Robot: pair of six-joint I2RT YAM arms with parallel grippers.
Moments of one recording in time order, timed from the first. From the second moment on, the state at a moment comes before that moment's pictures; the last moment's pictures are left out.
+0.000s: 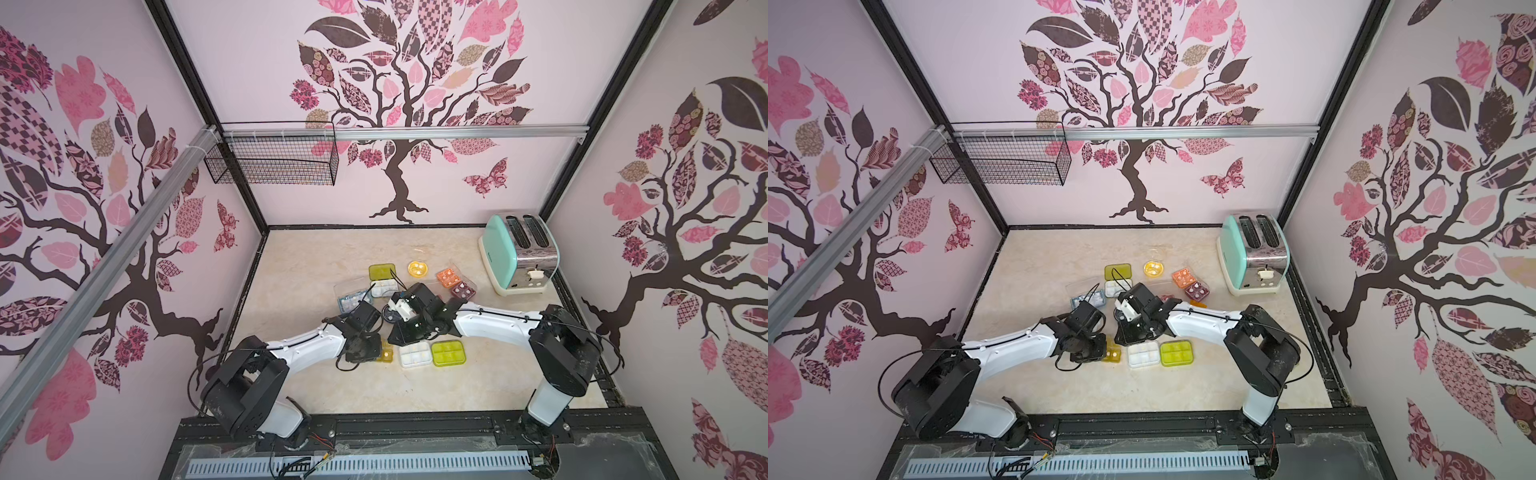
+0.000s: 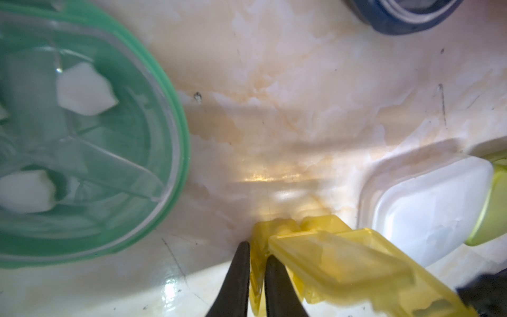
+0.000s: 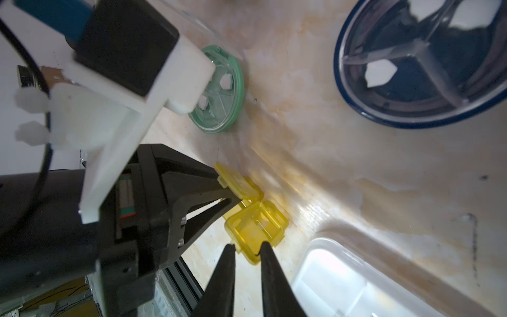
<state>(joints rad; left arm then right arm) -0.67 1.46 0.70 -0.49 0.15 -0.71 0.85 1.73 1.05 -0.29 -0.43 0.56</state>
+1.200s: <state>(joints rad) -0.67 1.47 0.70 -0.45 0.13 -0.74 0.89 1.79 1.00 -0.26 -0.44 0.59</state>
